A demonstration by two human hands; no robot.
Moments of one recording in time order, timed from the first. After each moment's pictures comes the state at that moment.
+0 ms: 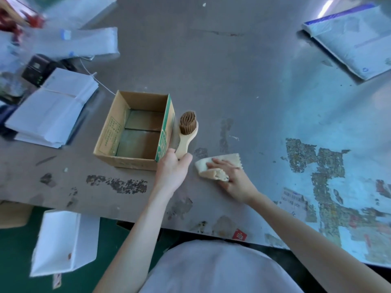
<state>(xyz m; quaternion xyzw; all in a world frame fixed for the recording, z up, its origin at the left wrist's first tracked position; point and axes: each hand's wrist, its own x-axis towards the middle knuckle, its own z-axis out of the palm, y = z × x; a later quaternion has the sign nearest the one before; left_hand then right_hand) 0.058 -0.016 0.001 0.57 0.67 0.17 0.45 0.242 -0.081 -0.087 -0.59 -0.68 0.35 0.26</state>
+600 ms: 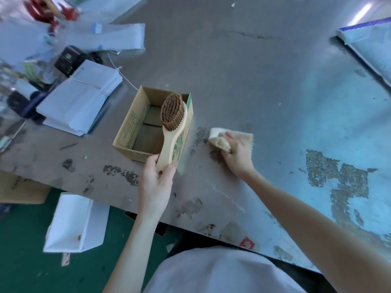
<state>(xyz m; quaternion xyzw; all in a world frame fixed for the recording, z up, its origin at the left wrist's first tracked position) 0.005 -0.053 0.013 0.49 0.65 0.37 0.44 0.225 0.004 -0.089 -0.69 -0.60 0.30 0.27</state>
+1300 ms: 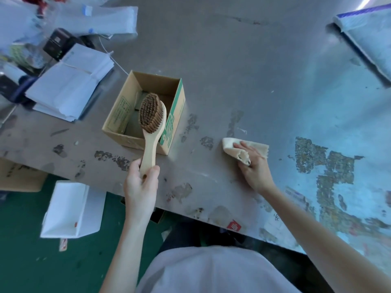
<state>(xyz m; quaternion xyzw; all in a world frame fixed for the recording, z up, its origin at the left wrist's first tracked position) 0.001 -0.095 0.005 0.46 0.69 0.39 0.41 0.277 -0.081 -0.082 -0.66 -0.60 0.30 0.33</state>
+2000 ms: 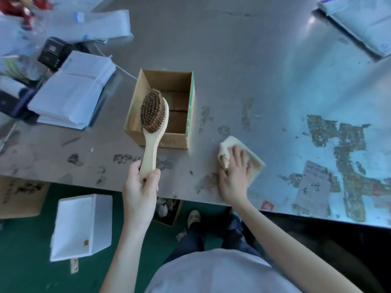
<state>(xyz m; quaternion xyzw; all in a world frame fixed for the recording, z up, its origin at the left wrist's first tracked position) -0.087 -0.096 0.009 0.55 0.63 0.37 0.41 0.118 -0.117 -0.092 -0.83 -0.47 0.22 0.22</state>
